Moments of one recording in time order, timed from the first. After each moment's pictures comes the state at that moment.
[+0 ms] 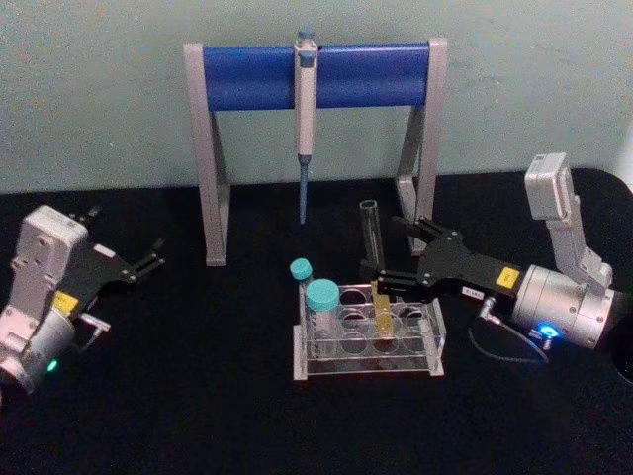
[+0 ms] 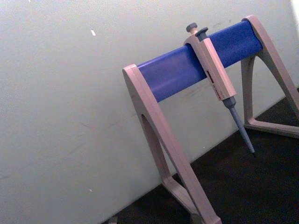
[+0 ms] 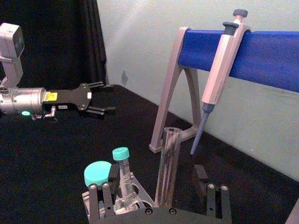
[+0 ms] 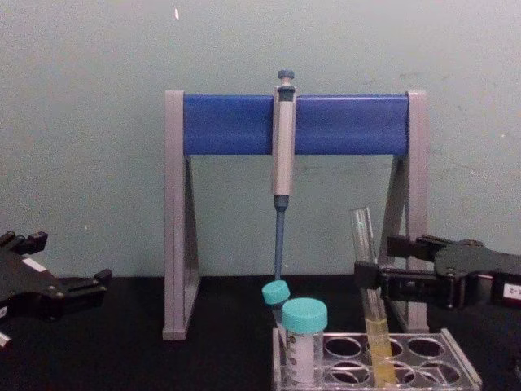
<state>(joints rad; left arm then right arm) -0.20 0.60 0.45 -1.41 -0.25 -0.12 0.03 0.39 0.52 -0.50 -1.30 0.58 -0.05 0.72</state>
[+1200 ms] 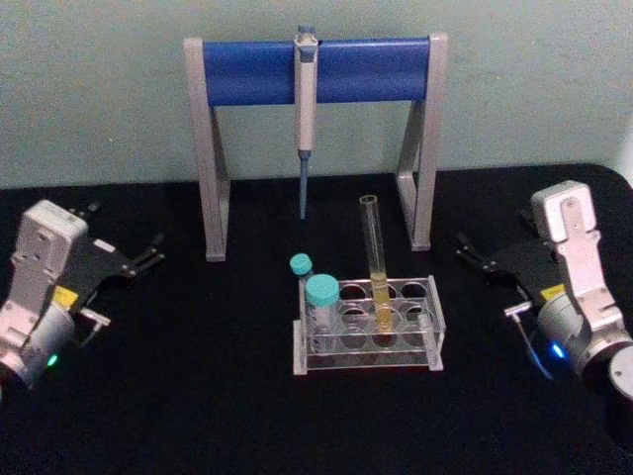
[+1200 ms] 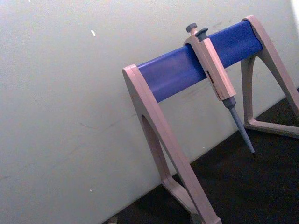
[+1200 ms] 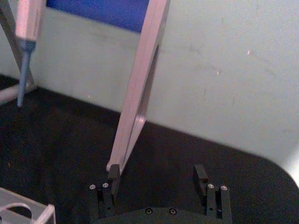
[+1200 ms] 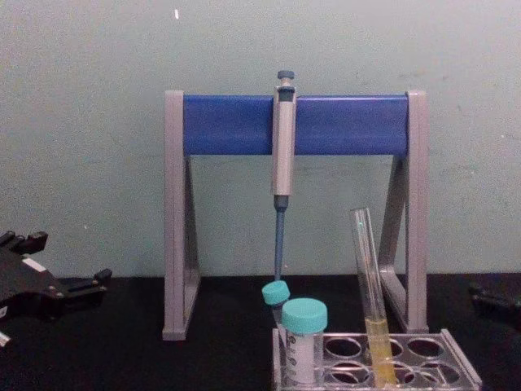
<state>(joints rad) -0.20 0.60 0.45 -1.41 -0.25 -0.12 0.03 0.14 0.40 -0.33 -1.48 0.17 0.09 -0.05</state>
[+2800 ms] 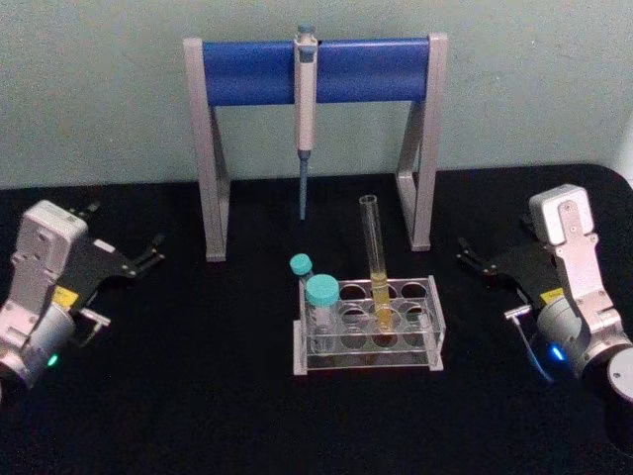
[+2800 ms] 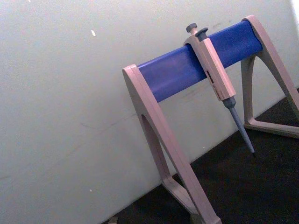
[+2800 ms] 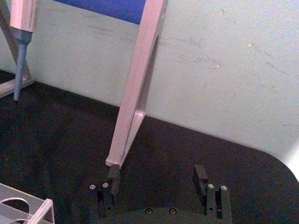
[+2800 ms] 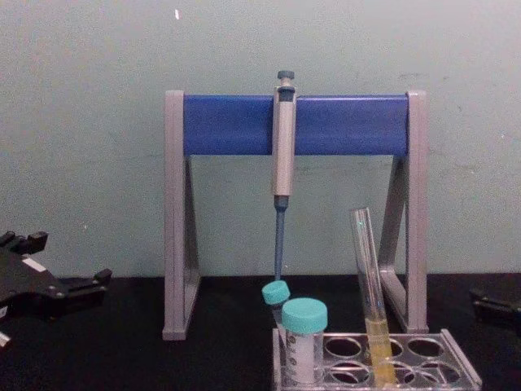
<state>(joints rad) -0.20 0.60 0.45 -1.41 -0.25 -0.12 0.03 0.14 0.39 -0.32 -1.47 0.16 0.10 -0.05</state>
